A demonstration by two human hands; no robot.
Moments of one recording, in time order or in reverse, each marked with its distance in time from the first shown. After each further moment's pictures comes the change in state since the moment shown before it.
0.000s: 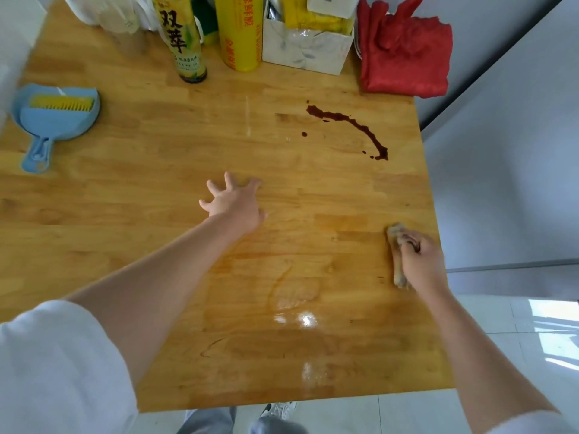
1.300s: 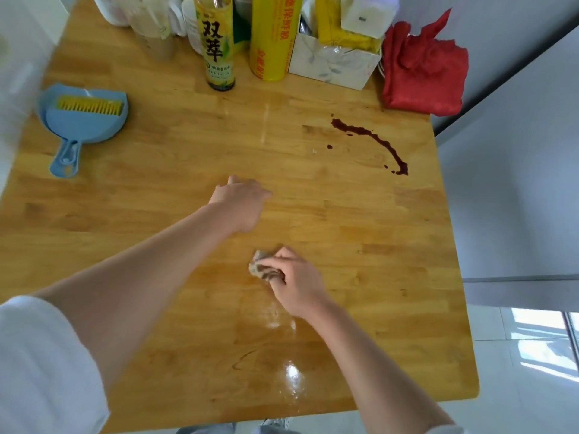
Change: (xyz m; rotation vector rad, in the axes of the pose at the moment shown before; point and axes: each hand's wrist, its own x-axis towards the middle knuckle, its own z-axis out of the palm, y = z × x) left_hand 0.023 -0.061 -0.037 0.280 -0.060 0.321; right_hand -0.099 -0.153 0.158 -0.086 -0.492 -0.572
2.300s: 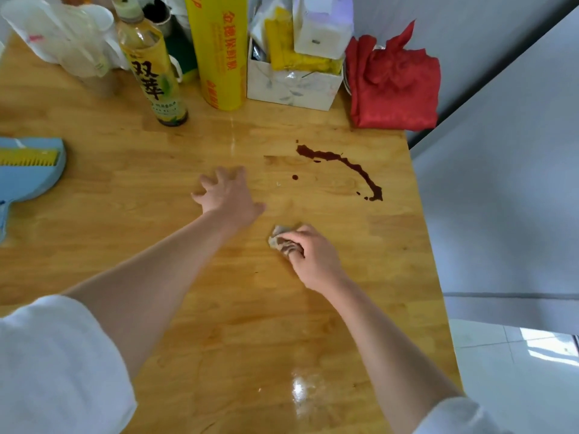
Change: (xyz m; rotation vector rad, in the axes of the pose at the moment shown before) left_hand 0.099 0.045 -0.047 -0.258 0.140 -0.340; right_hand 0.083 0.084 -0.101 -0.035 0.139 0.115
